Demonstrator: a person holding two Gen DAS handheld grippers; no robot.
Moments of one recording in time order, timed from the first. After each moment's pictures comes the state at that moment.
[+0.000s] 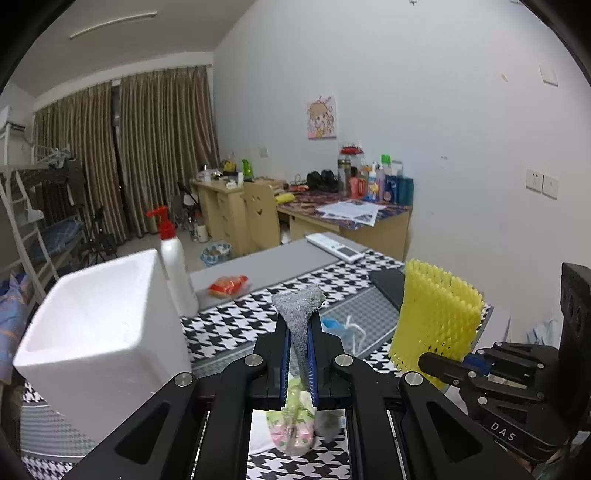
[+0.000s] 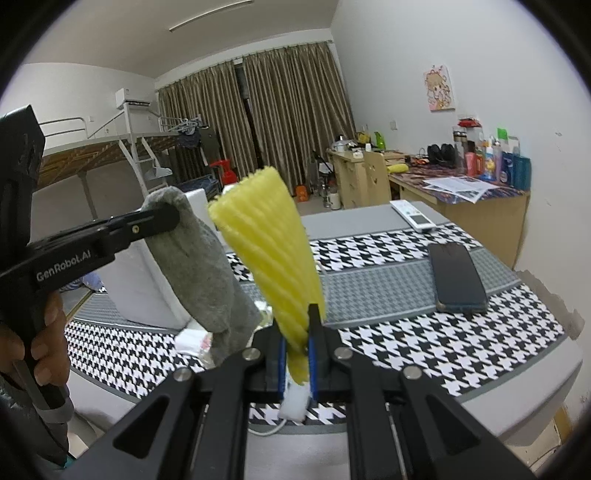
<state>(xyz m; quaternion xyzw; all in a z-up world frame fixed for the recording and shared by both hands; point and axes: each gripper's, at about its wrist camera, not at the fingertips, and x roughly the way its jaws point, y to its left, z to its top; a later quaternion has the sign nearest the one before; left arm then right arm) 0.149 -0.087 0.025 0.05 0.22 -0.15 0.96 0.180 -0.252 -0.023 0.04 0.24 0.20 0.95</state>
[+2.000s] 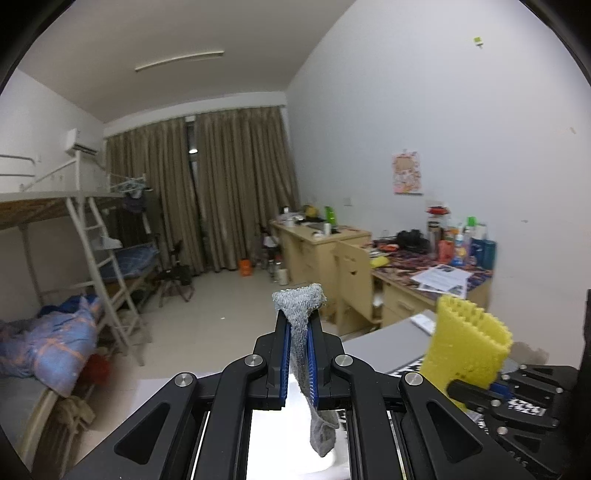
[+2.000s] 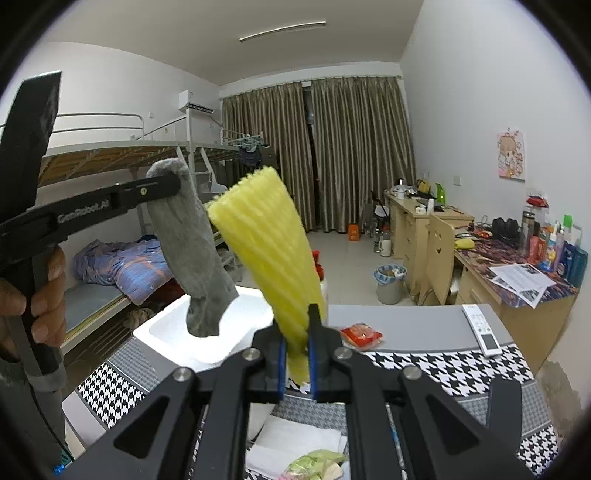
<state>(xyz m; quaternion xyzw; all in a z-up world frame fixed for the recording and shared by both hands) 0.187 0.024 0.156 0.05 0.14 0.01 0.99 0.233 -0.146 0.088 -0.02 0.16 0.30 0.94</state>
